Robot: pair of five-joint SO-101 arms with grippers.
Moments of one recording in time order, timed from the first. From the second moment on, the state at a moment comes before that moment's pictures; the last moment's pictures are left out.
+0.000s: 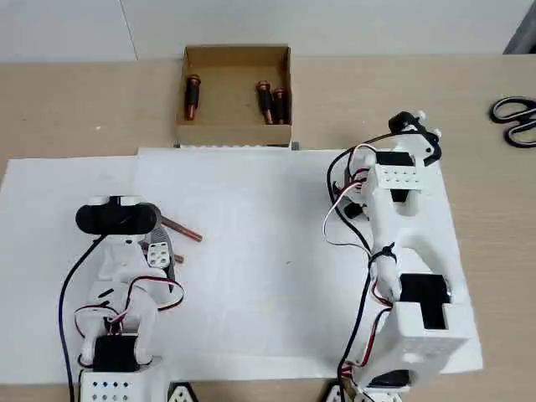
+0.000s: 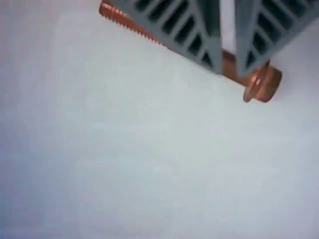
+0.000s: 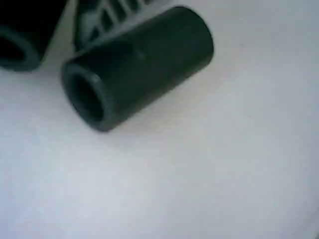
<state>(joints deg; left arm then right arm) -3.6 -94.7 90.2 46.5 6.0 -1.8 12.2 13.6 57.7 -42.6</state>
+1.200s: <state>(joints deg) -3.6 -94.7 91.2 44.4 6.0 -7.1 0.4 14.0 62.4 -42.5</state>
